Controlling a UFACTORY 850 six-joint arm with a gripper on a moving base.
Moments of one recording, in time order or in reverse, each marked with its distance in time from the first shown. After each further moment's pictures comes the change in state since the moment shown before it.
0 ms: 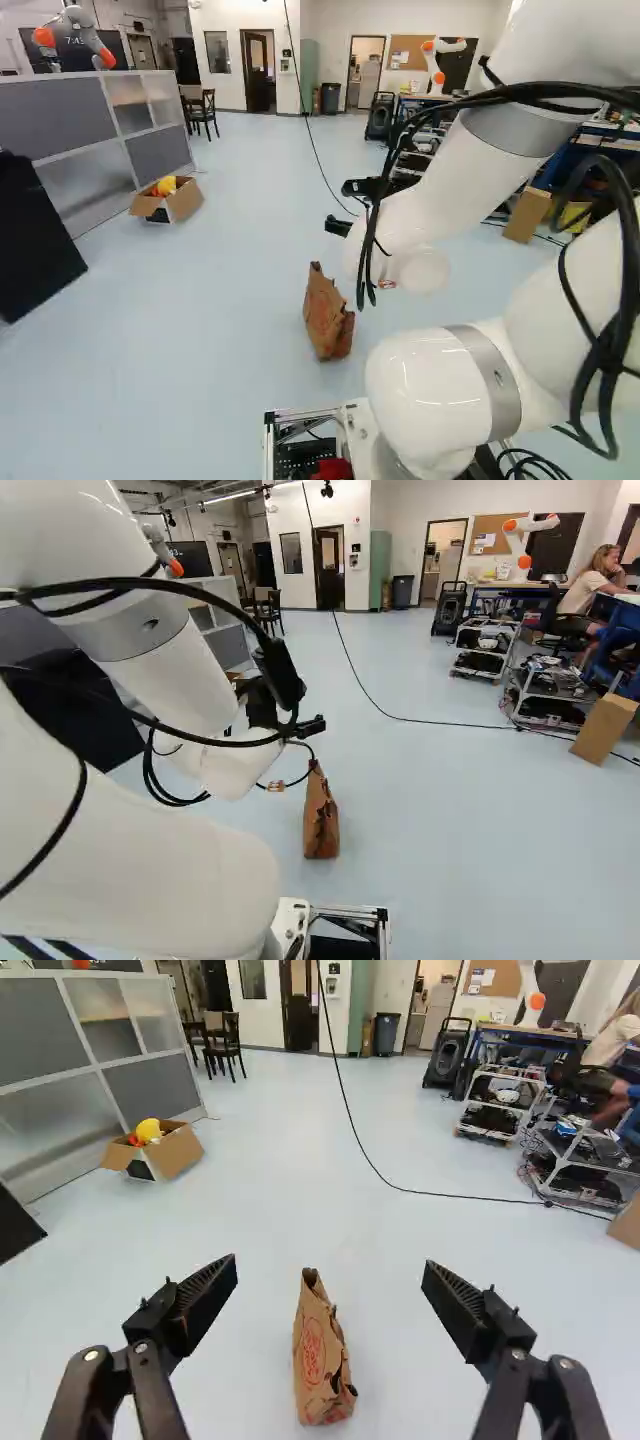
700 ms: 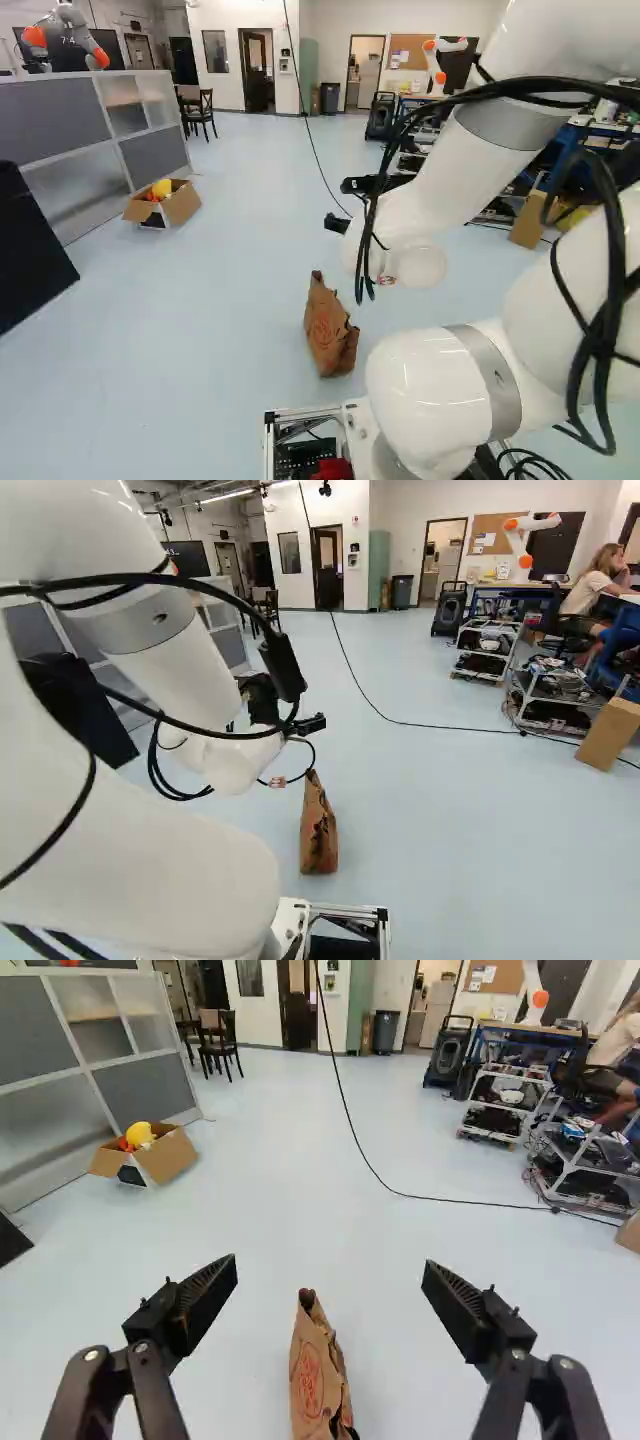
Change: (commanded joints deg) arm 0.0 -2.6 -2.3 0.0 0.0 0.0
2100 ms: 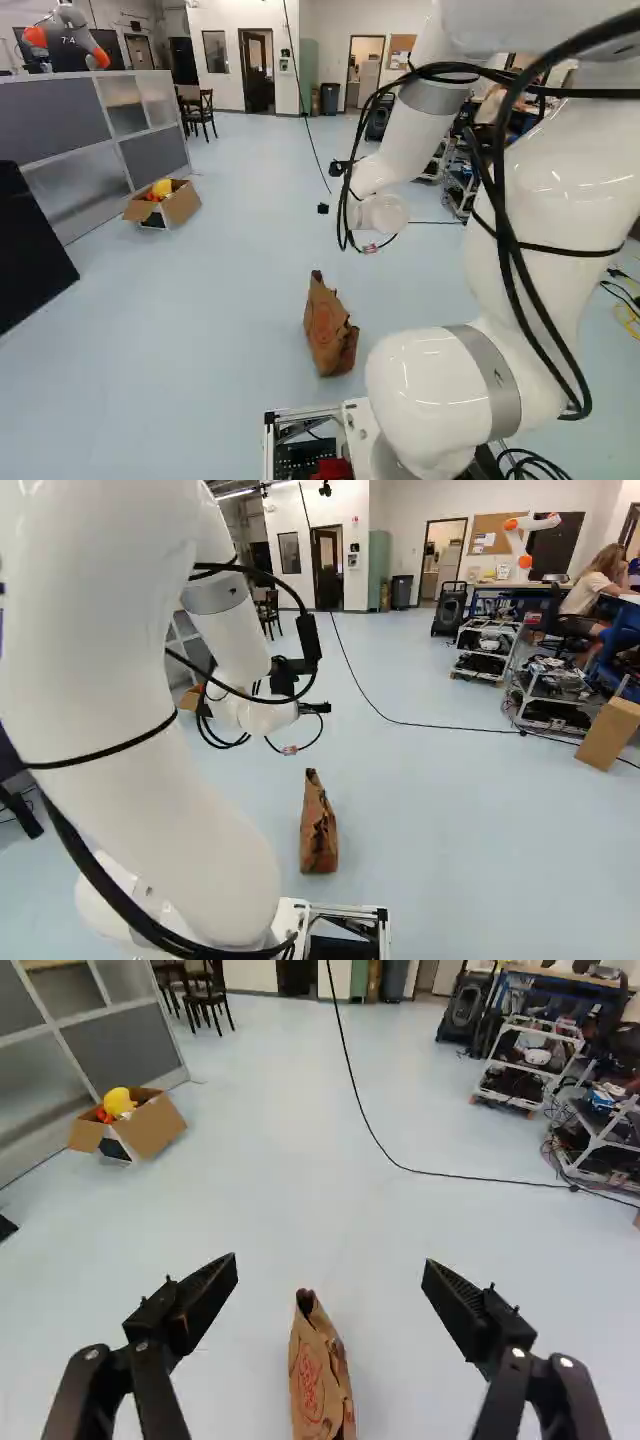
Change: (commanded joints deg) arm 0.0 -20.3 -19.8 0.0 -9.1 0.0
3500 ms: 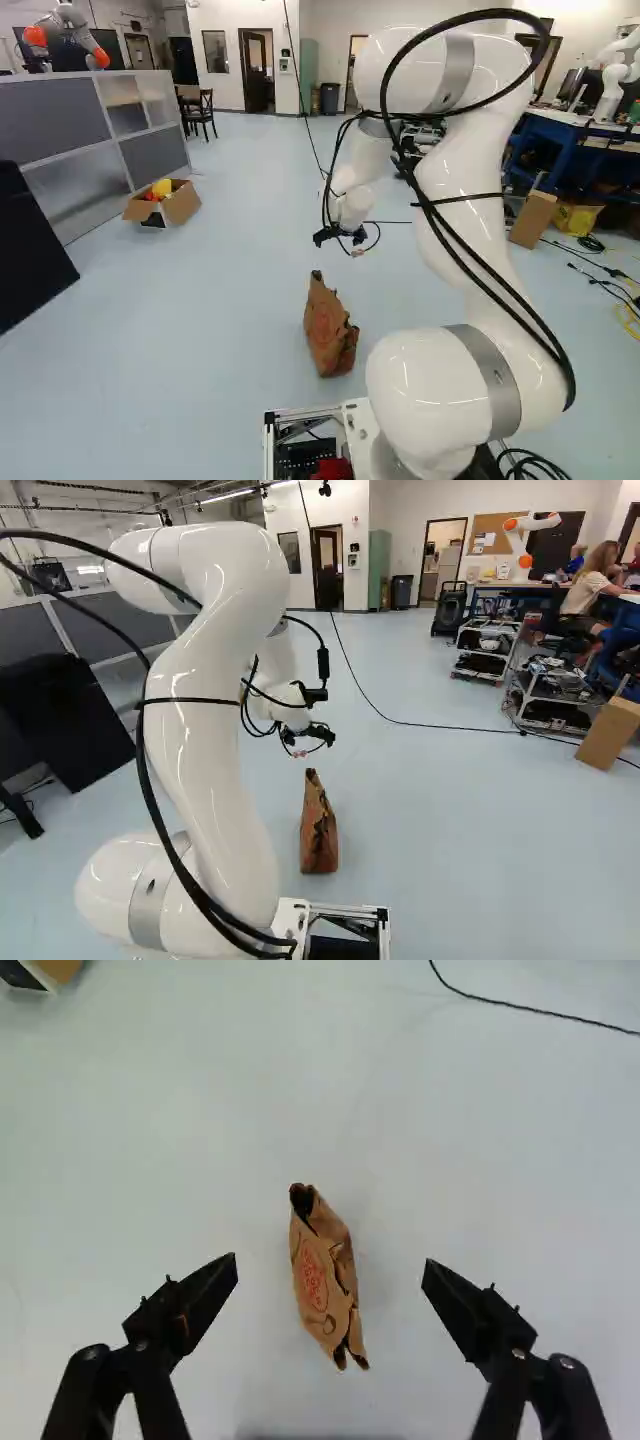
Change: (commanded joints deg) arm 0.0 -28.7 -25.2 0.0 -27.9 0.0
